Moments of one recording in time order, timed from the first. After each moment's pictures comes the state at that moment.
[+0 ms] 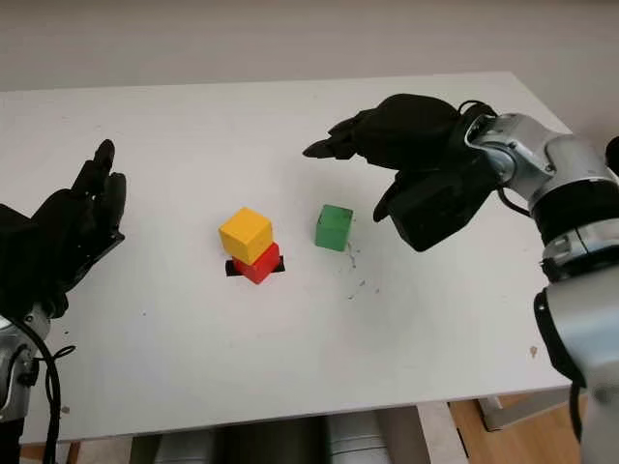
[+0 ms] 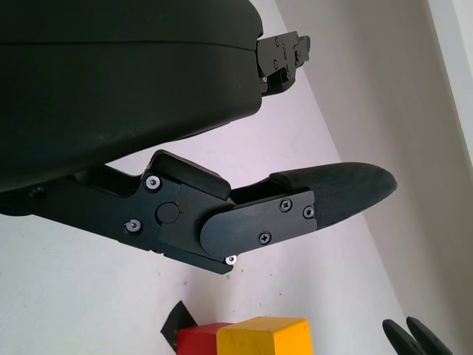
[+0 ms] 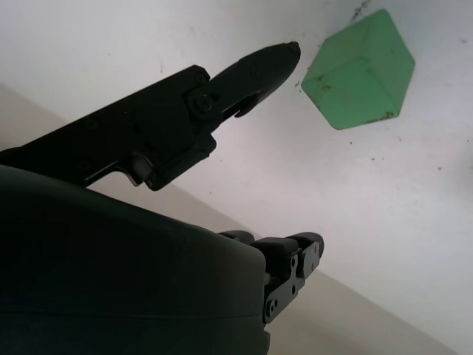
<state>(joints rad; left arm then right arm) -0.19 0.40 0.23 -0.22 -0.04 0.44 -0.22 -1.23 -0.73 0.55 1.05 -0.95 -0.93 -0.03</state>
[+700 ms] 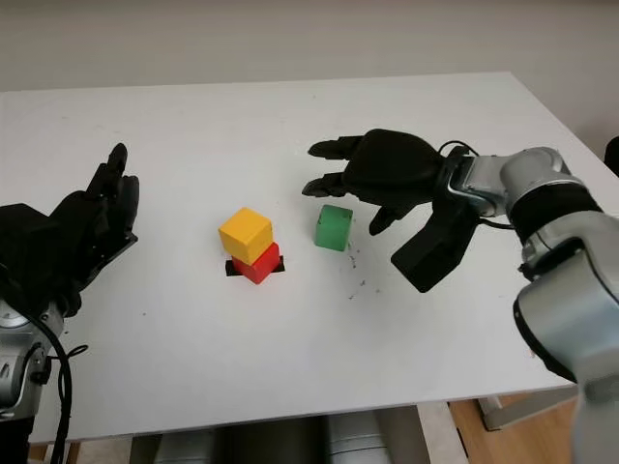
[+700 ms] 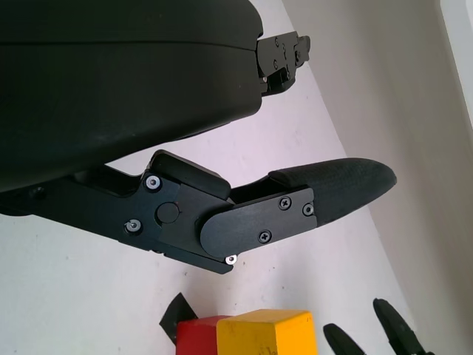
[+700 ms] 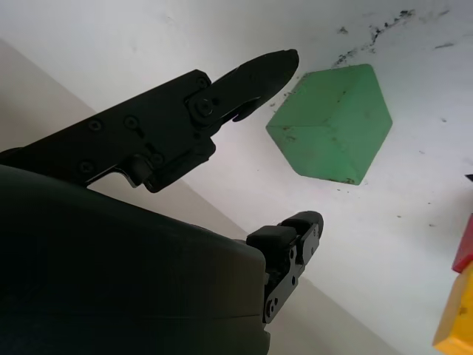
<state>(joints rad) -0.21 0.39 0.21 -0.21 -0.04 0.44 -0.20 -1.25 -0.67 0.85 1.19 -1.24 -0.89 -0.59</state>
